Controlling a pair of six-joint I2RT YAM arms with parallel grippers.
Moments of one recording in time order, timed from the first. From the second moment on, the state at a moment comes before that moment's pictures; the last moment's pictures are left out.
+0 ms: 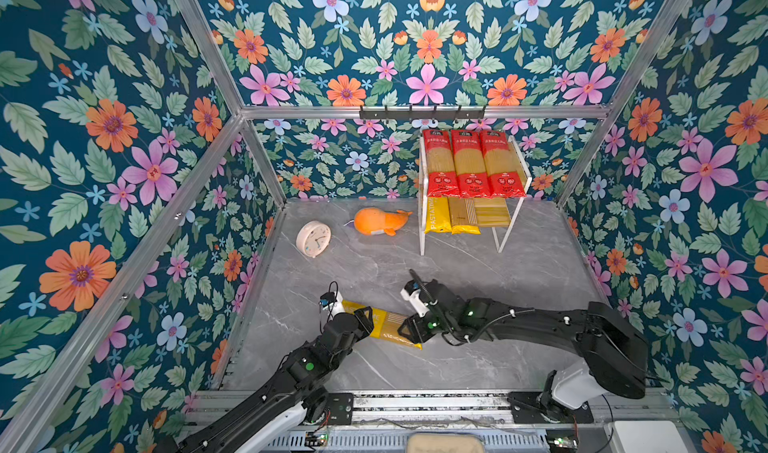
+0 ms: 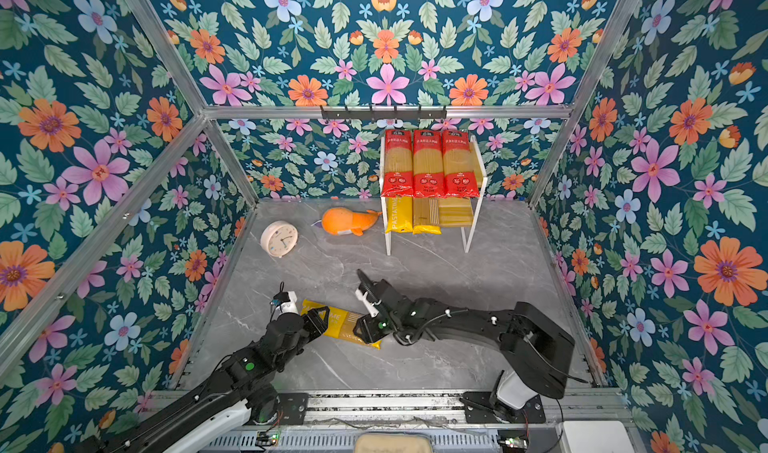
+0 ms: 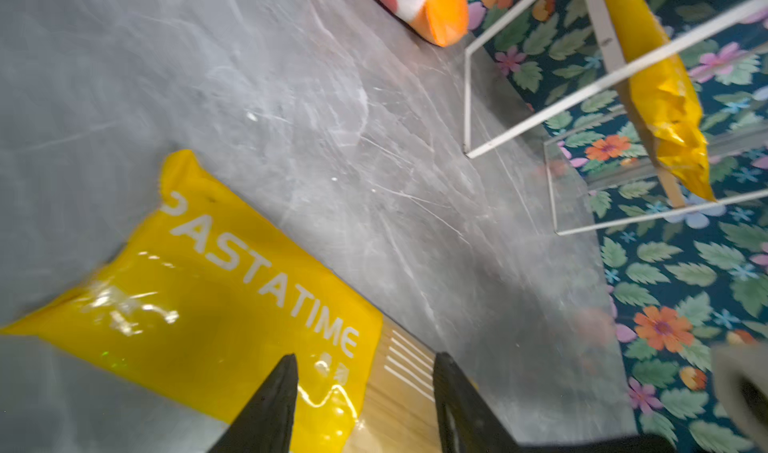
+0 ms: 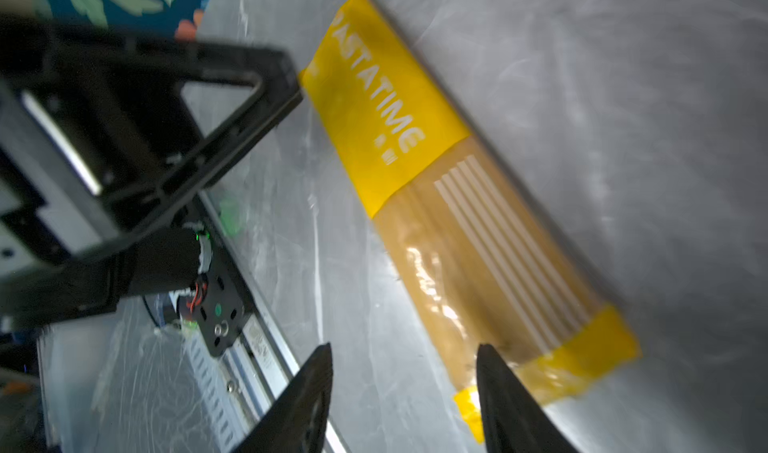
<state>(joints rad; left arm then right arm) -0.77 0.56 0.23 -0.29 -0.35 -1.06 1.06 1.60 0.95 -0.19 -0.23 0.52</state>
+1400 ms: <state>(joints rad) -1.16 0.88 0.21 -0.11 -0.38 -1.28 0.77 1.90 1.10 -0.18 -0.42 0.69</state>
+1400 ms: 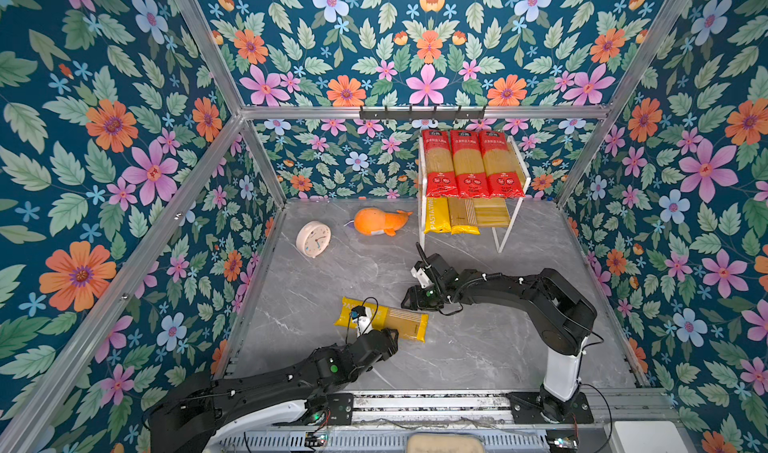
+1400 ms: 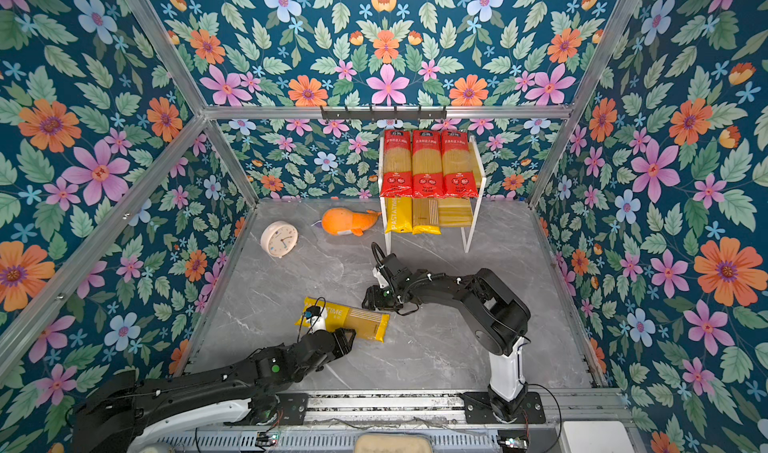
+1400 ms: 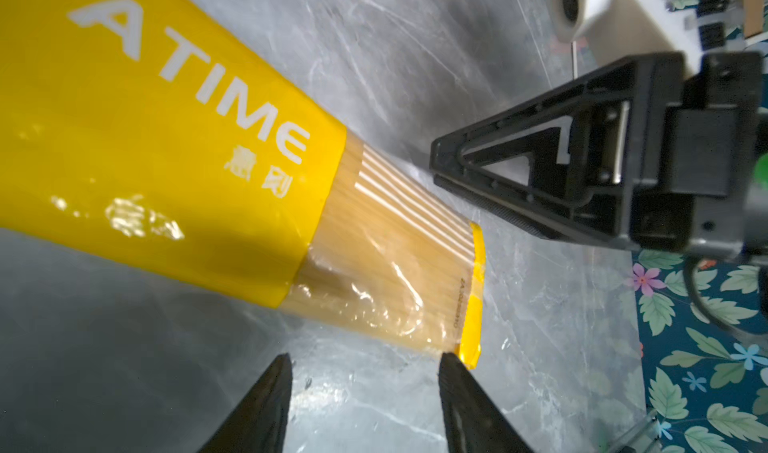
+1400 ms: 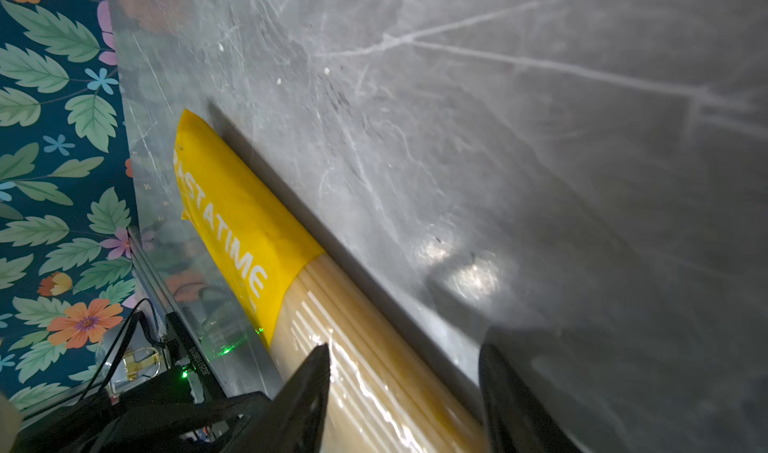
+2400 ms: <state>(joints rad) -0.86 0.73 0.10 0.00 -0.27 -1.16 0.89 1.78 0.89 0.03 -0.39 0.99</state>
